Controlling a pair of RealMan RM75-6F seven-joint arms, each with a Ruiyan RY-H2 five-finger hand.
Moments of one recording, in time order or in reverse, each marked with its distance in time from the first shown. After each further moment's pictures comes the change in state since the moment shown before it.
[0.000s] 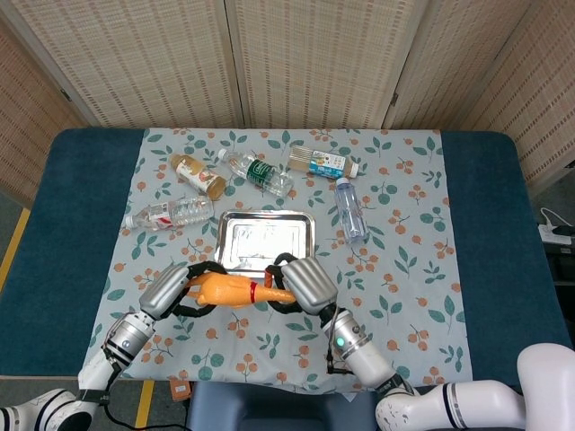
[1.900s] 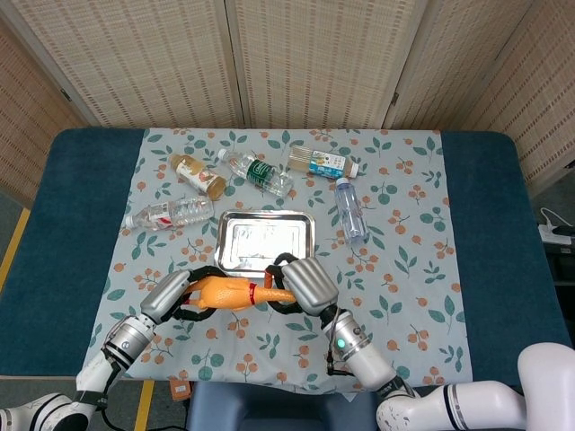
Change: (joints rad) left arm -0.018 0.048 0.003 -0.089 -0.089 -0.060 -0.018; right arm 0.002 0.005 -0.005 -0.021 0.004 0.024 0.003
